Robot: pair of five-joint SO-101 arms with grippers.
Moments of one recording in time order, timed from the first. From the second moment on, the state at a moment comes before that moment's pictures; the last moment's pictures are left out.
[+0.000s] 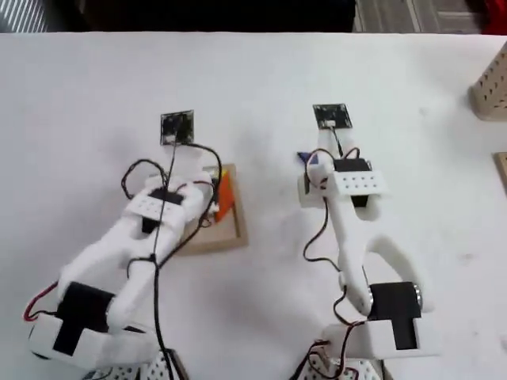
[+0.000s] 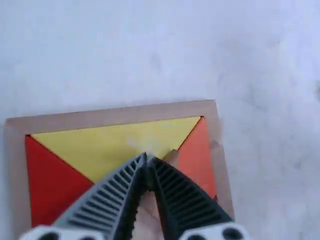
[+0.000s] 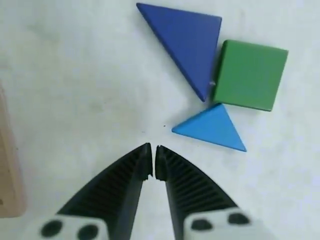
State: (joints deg) left arm 10.7 -5.0 50.0 21.1 21.8; right arm -7.6 -2.9 32.0 51.7 4.1
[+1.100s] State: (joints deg) left arm 13.3 -27.4 64.6 25.5 21.8; right arm -7.4 -2.9 32.0 51.7 4.1
